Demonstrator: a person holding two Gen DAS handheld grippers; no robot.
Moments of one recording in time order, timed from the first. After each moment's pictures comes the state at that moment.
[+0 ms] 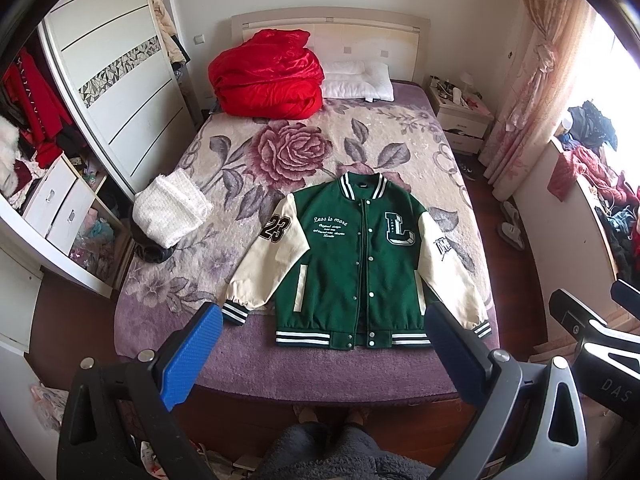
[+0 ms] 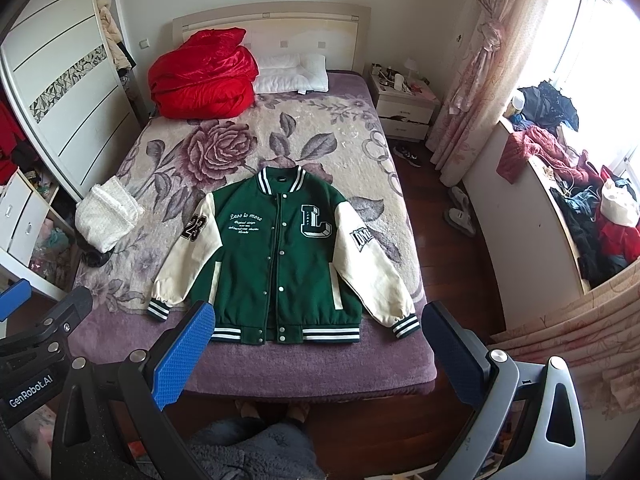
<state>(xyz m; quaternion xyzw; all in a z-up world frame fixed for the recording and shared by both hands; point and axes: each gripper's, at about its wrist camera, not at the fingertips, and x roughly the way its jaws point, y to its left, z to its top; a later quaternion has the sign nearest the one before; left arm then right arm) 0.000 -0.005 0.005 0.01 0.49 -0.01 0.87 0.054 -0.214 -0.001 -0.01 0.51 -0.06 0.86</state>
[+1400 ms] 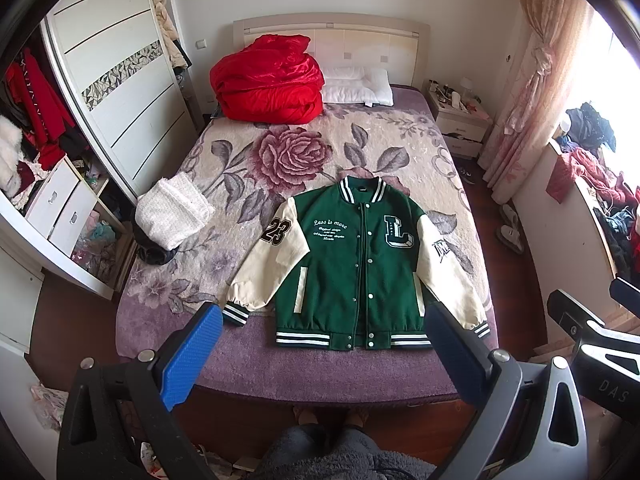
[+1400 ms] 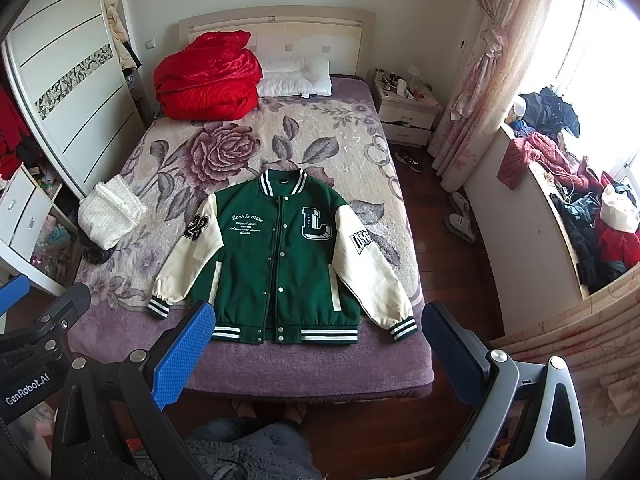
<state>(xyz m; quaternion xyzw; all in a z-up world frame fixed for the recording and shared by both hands) -0.007 -0.009 0.023 0.00 0.49 -0.01 0.87 0.054 -0.210 0.003 -0.01 0.51 -0.06 0.86</state>
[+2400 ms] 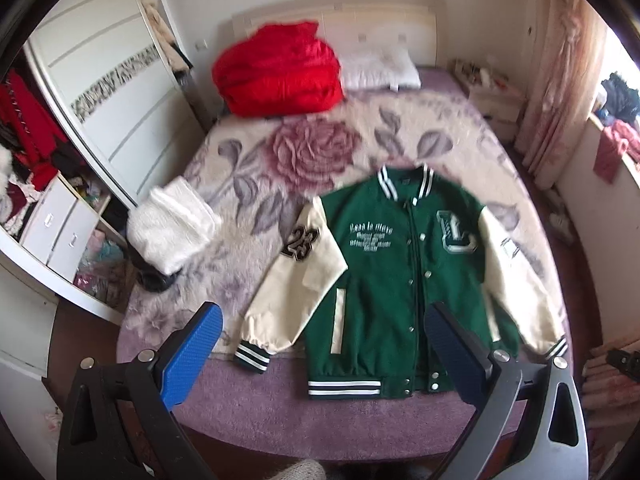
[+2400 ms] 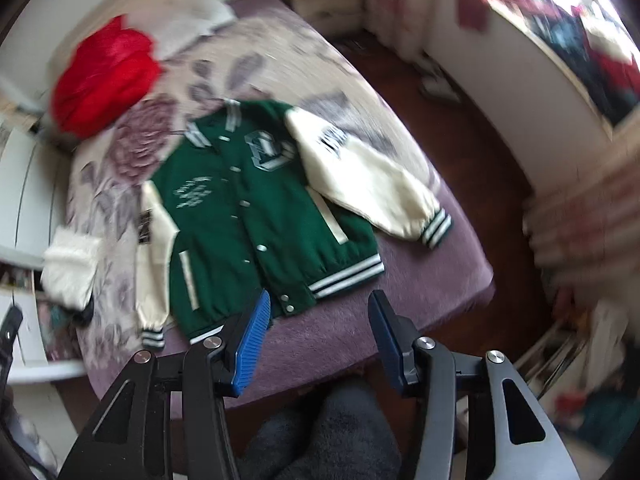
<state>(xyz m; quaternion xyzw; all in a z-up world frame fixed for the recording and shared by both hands) 0.119 0.021 -0.169 0.06 0.48 0.03 0.87 0.107 -0.310 -0.246 0.22 0.60 -0.20 0.74</state>
